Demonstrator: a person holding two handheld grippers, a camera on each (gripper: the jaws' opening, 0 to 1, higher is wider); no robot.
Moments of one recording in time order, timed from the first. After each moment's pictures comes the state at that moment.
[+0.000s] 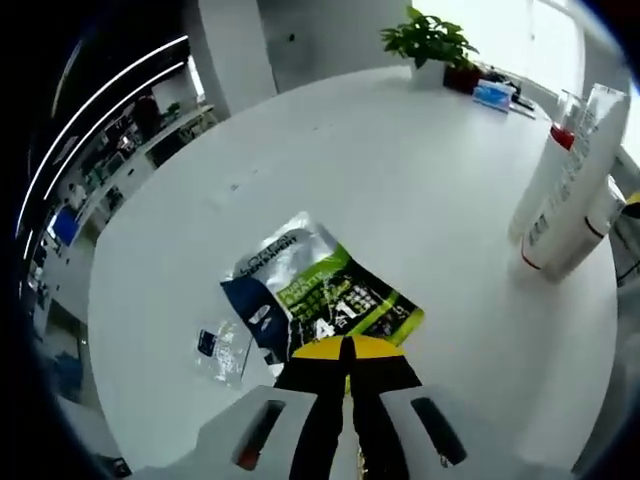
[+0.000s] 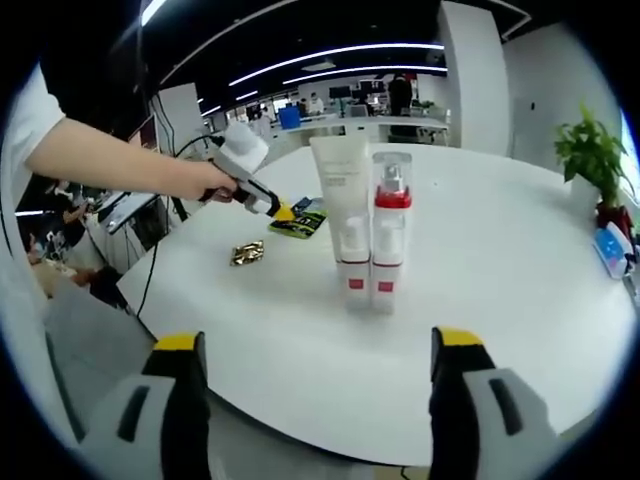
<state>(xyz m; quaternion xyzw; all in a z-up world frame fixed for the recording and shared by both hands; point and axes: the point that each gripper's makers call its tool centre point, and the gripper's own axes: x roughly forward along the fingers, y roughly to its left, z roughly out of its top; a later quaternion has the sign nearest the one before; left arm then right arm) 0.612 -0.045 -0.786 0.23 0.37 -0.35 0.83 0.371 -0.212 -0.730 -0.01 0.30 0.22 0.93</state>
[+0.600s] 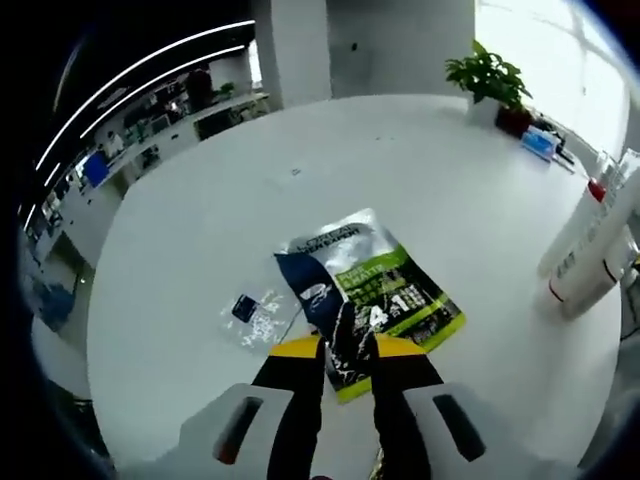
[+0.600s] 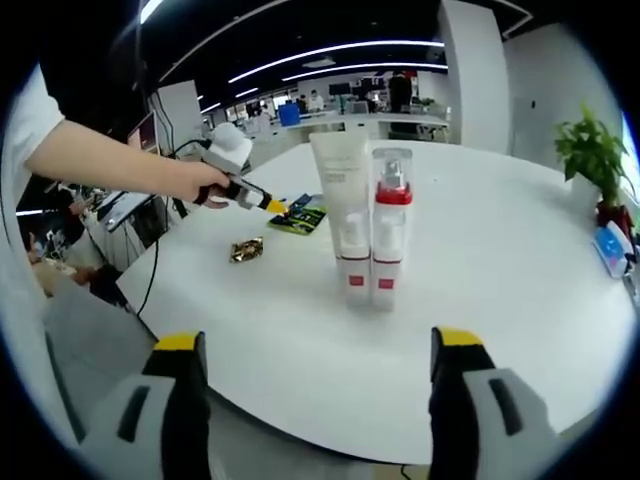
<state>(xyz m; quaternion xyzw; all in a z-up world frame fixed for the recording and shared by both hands) 0.631 -0.007 -0.795 0.12 0.37 -0.27 0.88 0.371 -0.213 -0.733 -0.01 0.30 0.22 0.93</state>
